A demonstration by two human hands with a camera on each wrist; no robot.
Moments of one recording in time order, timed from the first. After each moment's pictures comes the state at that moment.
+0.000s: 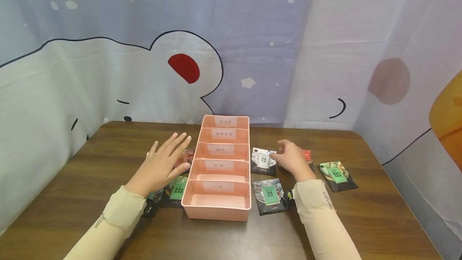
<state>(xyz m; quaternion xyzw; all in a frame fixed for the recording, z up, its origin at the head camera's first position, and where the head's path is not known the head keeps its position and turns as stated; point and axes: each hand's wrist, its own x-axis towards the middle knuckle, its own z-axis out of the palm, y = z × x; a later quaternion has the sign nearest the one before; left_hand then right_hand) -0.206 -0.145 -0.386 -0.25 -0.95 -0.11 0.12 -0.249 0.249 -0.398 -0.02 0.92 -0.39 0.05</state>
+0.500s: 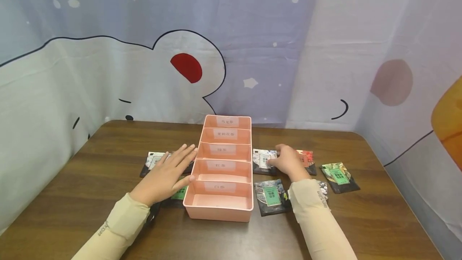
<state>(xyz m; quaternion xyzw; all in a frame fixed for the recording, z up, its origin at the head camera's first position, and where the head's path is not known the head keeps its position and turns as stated) -0.193 -0.142 -0.405 -0.29 -0.95 -0.12 0.09 -0.255 0.235 -0.406 -0.02 0.94 -0.32 0.06</state>
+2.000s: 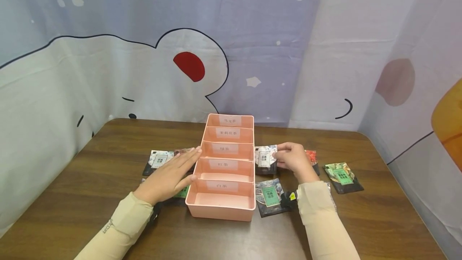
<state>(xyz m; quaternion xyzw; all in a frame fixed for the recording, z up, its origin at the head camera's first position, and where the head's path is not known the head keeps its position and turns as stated) -0.195 -0.143 -0.410 -0.34 -0.93 -0.14 0.09 -0.250 0.240 -0.401 0.05 0.79 -0.60 0.09</state>
